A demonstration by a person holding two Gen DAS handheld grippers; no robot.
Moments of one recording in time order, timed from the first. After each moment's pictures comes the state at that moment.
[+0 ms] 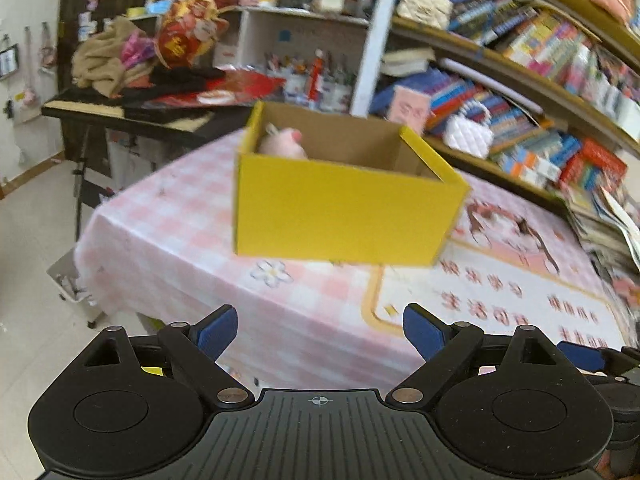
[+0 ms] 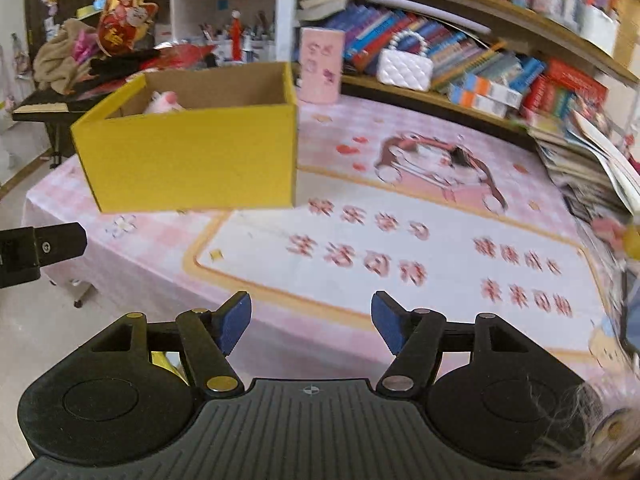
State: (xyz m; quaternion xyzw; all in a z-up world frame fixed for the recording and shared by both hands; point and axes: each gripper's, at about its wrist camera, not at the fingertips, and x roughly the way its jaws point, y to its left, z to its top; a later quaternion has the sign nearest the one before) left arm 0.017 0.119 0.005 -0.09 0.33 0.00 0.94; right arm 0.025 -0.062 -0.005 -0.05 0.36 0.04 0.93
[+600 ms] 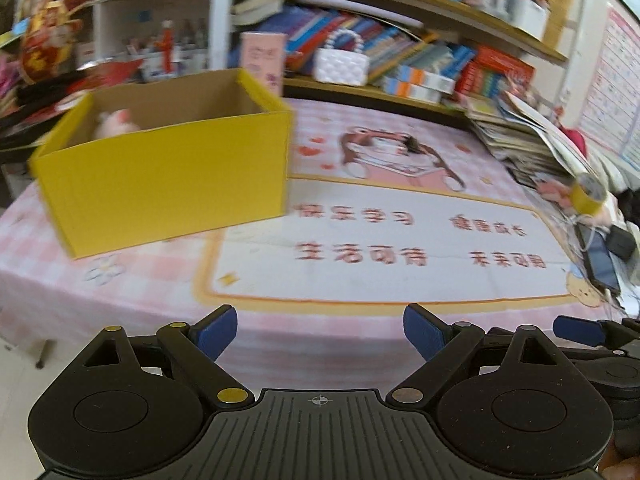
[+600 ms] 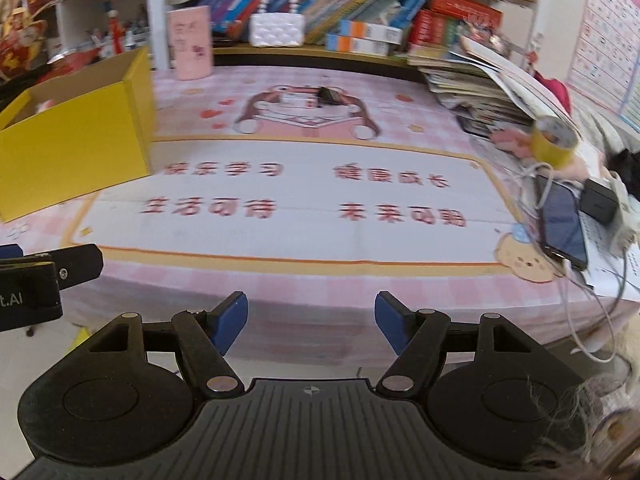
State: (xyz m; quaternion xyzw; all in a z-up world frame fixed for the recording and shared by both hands) left arm 0.045 0.008 -0.014 -0.01 0.37 -0.14 0.92; right arm 0.005 -0.156 -0.020 0.01 0.39 -0.09 0.91
